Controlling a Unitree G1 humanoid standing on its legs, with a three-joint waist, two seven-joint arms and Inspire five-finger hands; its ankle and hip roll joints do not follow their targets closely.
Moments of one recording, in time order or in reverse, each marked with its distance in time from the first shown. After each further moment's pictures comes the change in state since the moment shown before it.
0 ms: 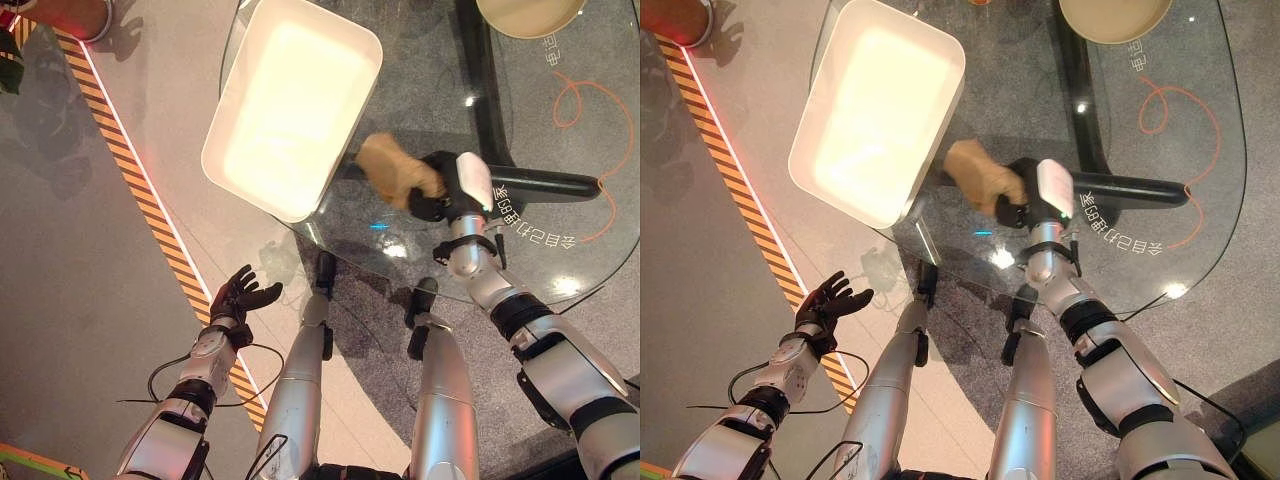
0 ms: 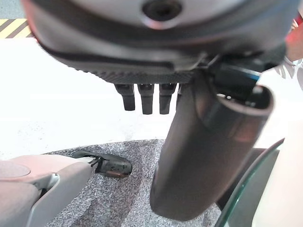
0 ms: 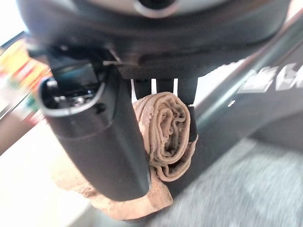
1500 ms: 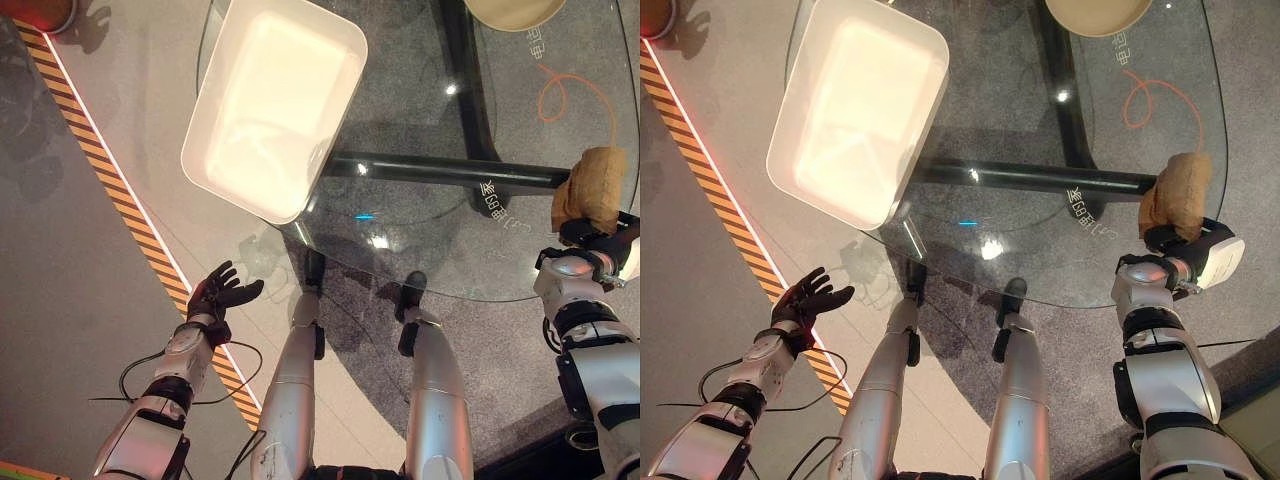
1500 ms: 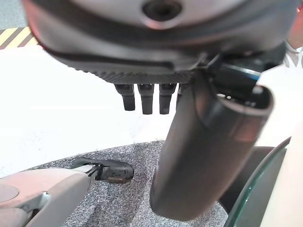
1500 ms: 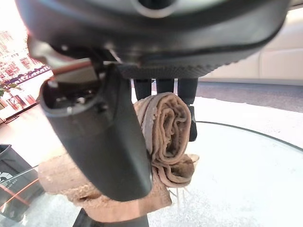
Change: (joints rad) left arm -0.011 0.094 0.007 0.010 -0.003 0.025 -0.046; right arm 0.067 -0.127 -0.318 0.177 0.456 0.095 -0.173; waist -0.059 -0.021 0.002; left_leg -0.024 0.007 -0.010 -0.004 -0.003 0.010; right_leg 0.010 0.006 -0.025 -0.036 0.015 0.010
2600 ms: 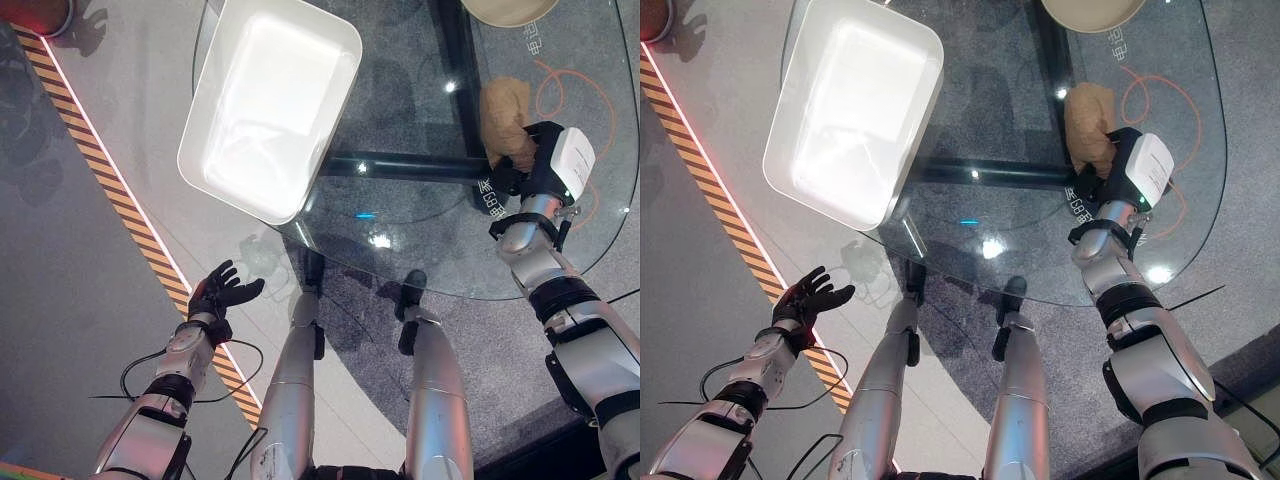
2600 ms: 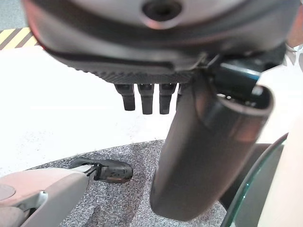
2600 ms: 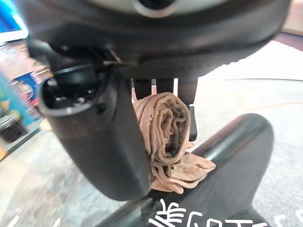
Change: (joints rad) left arm -0.007 -0.011 -0.002 0.012 0.003 -0.004 0.006; right arm -0.091 0.007 0.382 -0.245 -0.564 0.072 0.132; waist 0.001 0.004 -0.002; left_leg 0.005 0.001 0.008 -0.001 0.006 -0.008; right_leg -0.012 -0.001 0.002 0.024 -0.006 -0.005
